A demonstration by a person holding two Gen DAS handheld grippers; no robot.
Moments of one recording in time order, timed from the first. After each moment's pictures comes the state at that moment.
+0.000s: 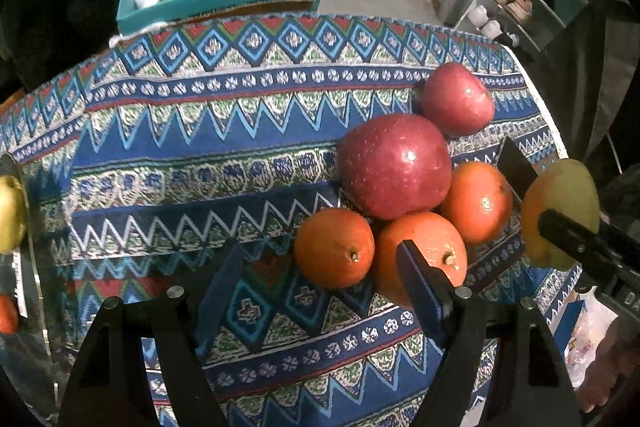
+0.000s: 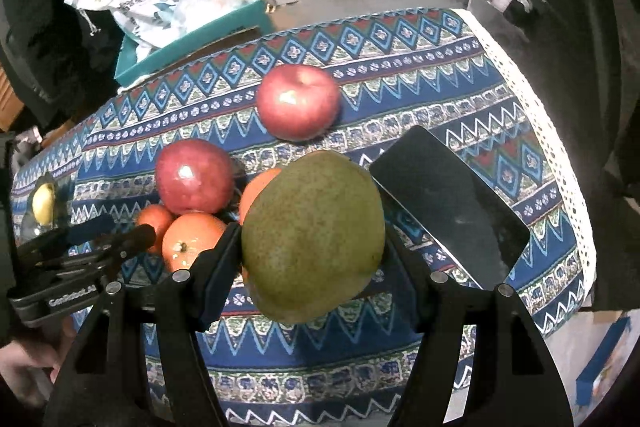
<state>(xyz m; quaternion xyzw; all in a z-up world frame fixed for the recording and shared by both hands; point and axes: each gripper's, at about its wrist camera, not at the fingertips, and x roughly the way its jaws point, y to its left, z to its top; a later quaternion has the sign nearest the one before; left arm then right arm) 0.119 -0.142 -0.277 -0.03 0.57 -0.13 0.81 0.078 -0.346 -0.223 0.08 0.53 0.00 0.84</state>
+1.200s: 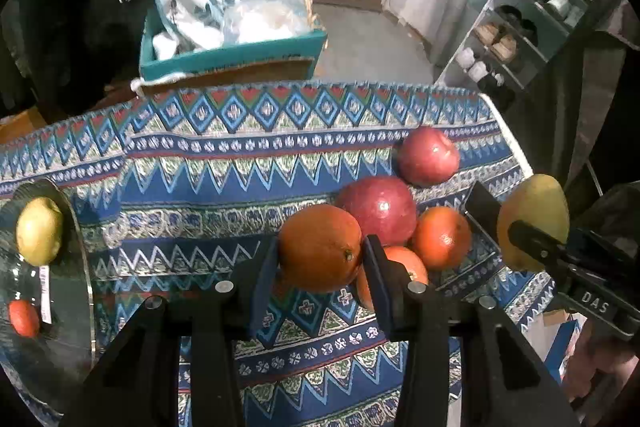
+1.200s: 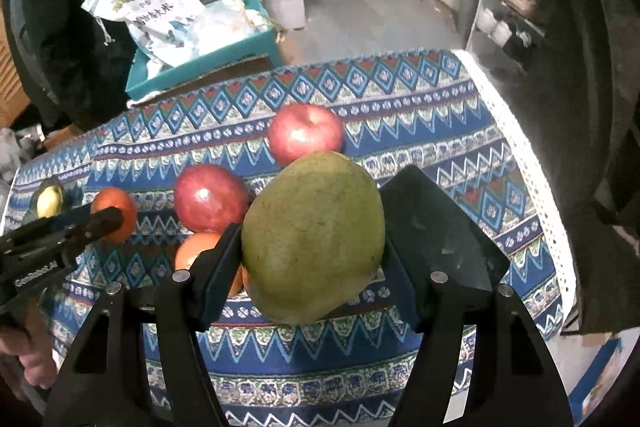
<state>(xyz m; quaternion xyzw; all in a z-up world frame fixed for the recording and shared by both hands) 0.104 -0.115 -0.209 -0.05 0.50 -0.14 0.85 0.075 -0.336 -0.191 0.05 0.49 0.00 0.87</state>
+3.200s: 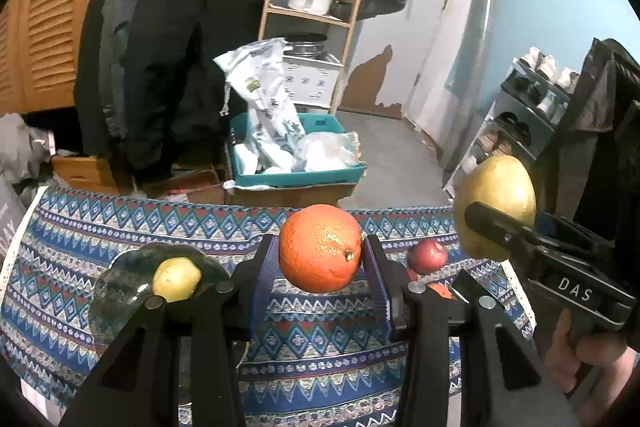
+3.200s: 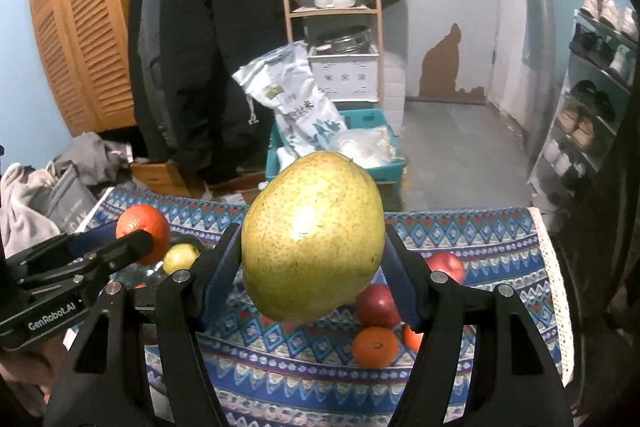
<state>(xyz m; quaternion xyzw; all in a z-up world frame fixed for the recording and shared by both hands) 0.027 0.008 -0.066 -0.09 0.35 -0.08 0.93 0.053 -0.189 -0.045 0.01 0.34 0.14 0.93</state>
